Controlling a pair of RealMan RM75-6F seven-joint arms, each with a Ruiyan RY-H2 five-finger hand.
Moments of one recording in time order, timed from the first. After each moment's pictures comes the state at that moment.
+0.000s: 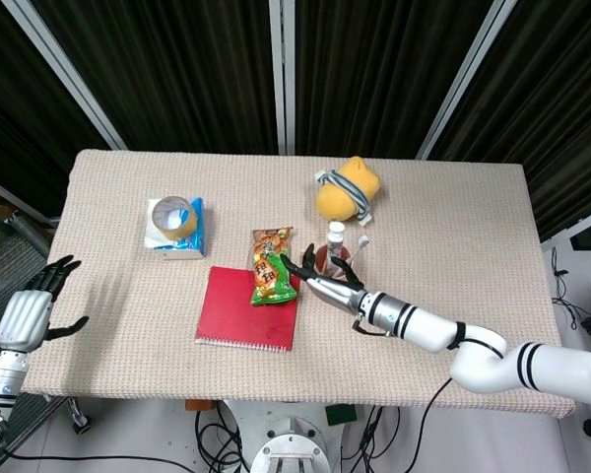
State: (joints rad) left arm -0.20 -1.34 -0.01 -1.11 1.53 1.40 -0.41; right arm 1.03 -1.28 0.10 -1.64 -1.55 0.64 -1.73
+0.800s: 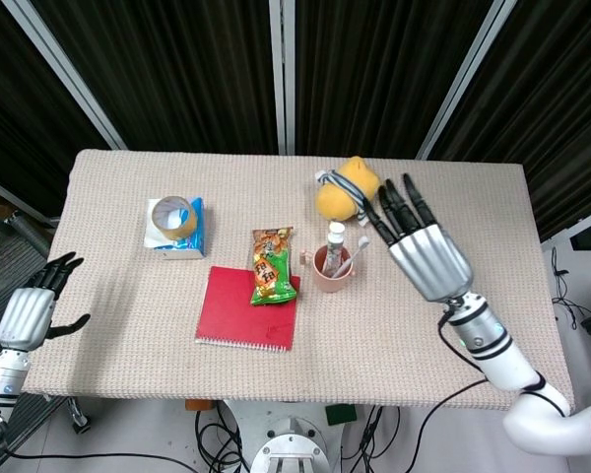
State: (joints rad) left arm -0.20 -1.31 -0.02 -1.19 1.54 1.41 -0.33; right arm 0.64 -1.10 0.16 -1.90 -1.49 1.35 -1.02
